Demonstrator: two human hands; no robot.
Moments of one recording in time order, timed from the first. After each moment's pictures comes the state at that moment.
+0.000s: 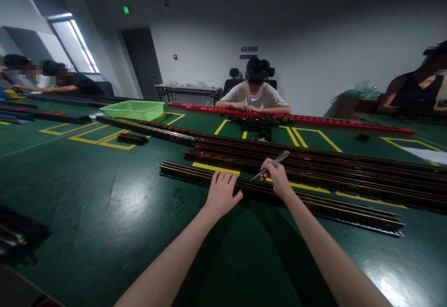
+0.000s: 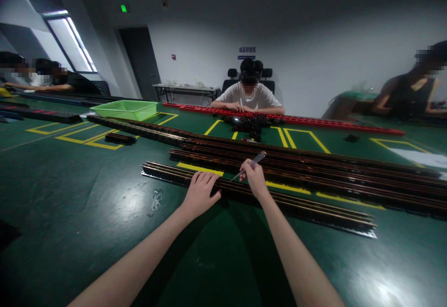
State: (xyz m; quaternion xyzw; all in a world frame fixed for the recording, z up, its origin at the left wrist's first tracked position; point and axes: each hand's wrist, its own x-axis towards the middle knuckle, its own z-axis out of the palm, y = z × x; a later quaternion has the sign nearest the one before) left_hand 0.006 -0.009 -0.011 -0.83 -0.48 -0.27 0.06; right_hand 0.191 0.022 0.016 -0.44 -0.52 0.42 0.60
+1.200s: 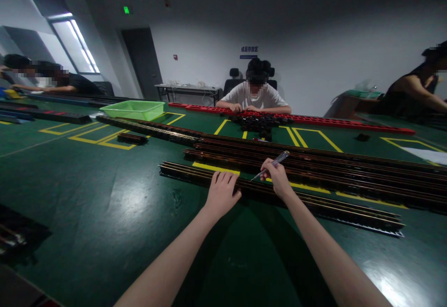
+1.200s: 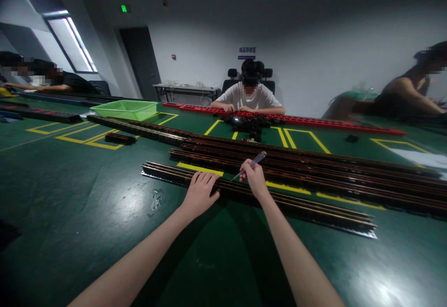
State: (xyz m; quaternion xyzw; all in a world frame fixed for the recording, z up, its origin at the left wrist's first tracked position) left_hand 0.006 -0.008 -0.011 -0.83 -0.48 -0.27 0.08; right_hand 0.190 0.020 0.017 -0.44 -0.53 0.41 0.60
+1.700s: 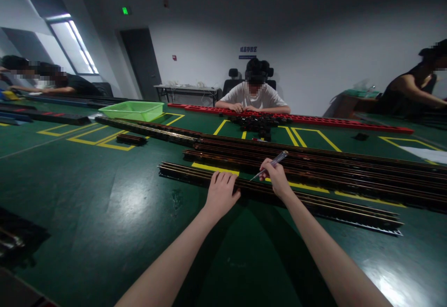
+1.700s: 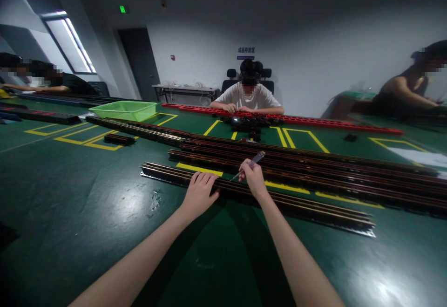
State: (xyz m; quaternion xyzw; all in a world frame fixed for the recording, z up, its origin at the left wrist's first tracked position) left_hand 0.006 -0.009 -0.011 -0.83 -0.49 -0.27 0.08; right_hand 0.190 0.019 0.019 -0.44 -0.53 0.41 0.60
